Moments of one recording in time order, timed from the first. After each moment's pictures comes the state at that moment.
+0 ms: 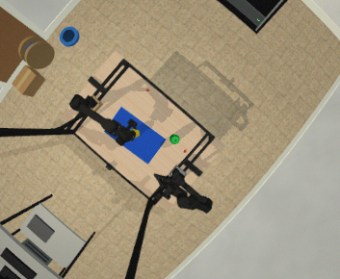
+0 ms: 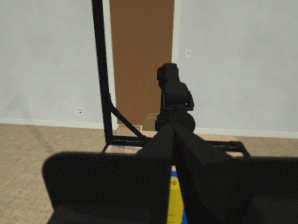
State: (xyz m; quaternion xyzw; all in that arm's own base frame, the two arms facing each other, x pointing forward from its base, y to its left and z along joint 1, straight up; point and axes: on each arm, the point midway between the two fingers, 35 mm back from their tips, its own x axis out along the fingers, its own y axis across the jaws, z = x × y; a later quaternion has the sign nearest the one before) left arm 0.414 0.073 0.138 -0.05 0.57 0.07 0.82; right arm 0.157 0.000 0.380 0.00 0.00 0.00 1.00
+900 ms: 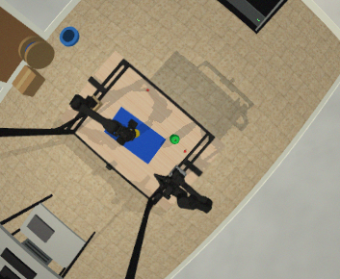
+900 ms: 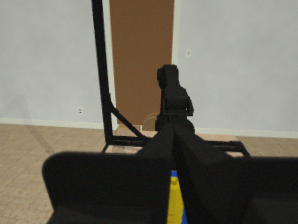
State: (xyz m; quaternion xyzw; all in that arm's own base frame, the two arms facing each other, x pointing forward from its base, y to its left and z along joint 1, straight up) left arm 0.413 0.074 0.123 -0.05 0.57 0.07 0.82; right arm 0.157 0.000 0.380 0.00 0.00 0.00 1.00
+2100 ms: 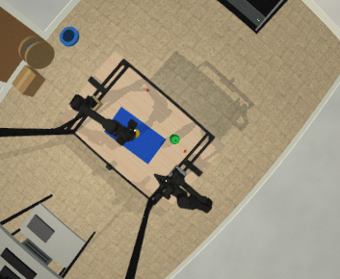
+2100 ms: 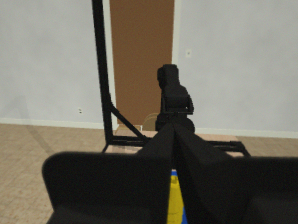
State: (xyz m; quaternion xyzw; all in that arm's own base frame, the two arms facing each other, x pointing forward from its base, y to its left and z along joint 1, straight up) left arm 0.412 0.073 0.127 -0.05 0.57 0.07 0.81; right arm 0.157 0.000 0.380 0.00 0.00 0.00 1.00
